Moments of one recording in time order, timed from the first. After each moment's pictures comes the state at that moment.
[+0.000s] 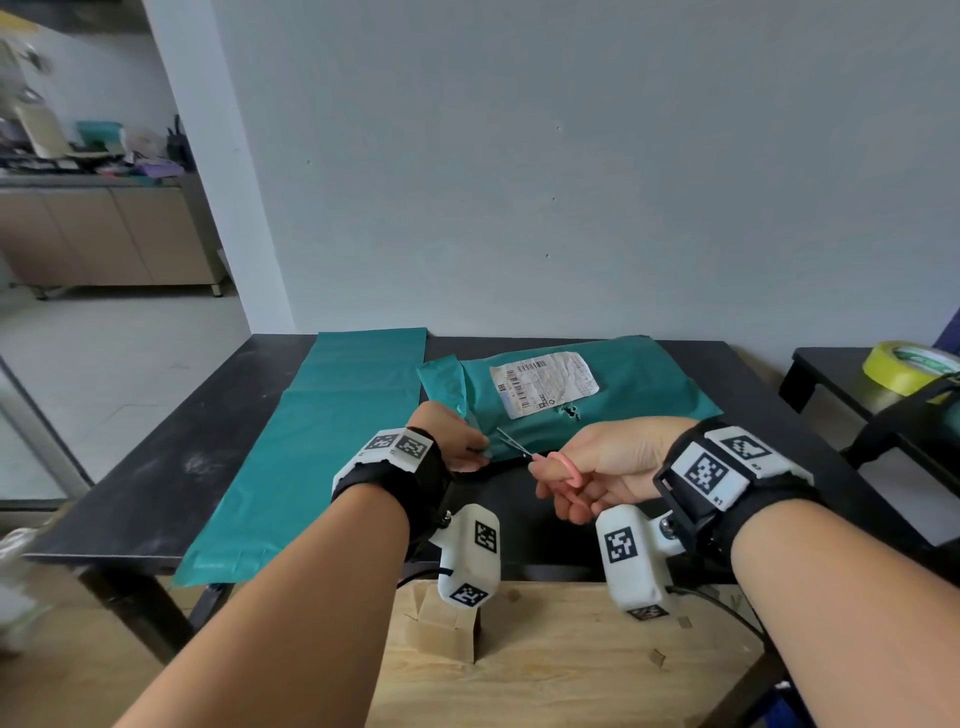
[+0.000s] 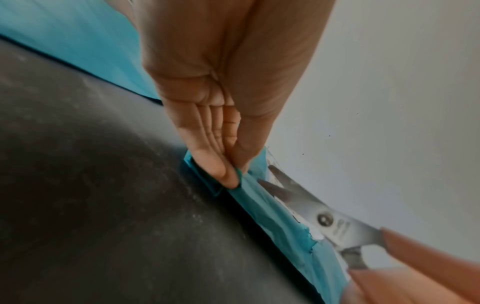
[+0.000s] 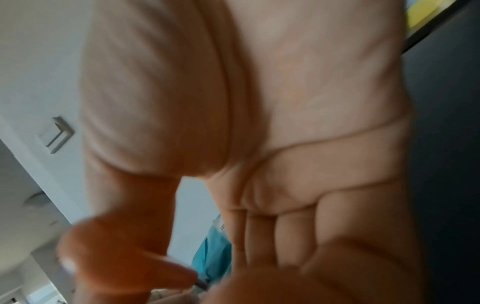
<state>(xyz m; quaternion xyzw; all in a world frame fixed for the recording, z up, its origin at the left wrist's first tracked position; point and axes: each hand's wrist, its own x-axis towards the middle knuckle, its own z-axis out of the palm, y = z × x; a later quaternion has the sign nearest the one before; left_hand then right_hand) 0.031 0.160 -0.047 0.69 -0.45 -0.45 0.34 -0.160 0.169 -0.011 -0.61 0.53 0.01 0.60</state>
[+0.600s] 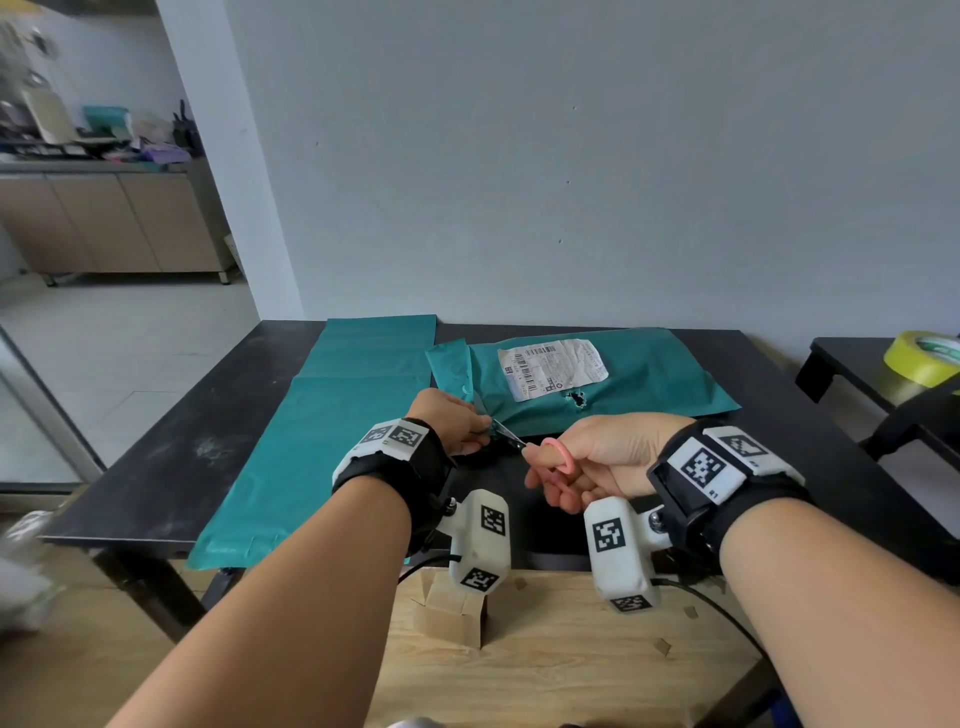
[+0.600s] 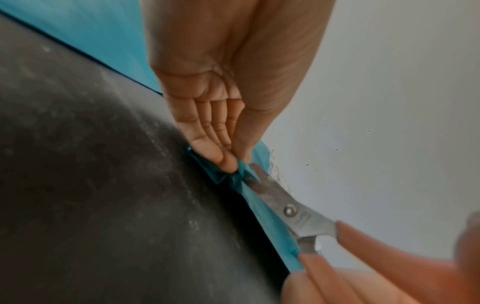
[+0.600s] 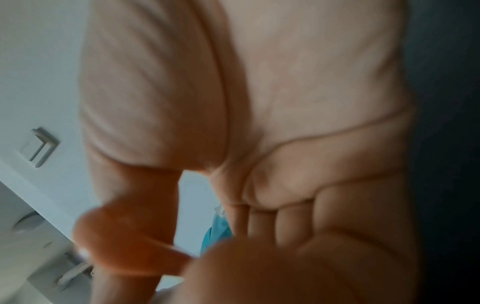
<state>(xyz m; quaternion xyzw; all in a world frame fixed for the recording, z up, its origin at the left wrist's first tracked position) 0.039 0.159 -0.048 0.67 -0.39 -0.49 0.38 -0.146 0.166 -0.023 -0.56 0.50 -0.01 0.66</state>
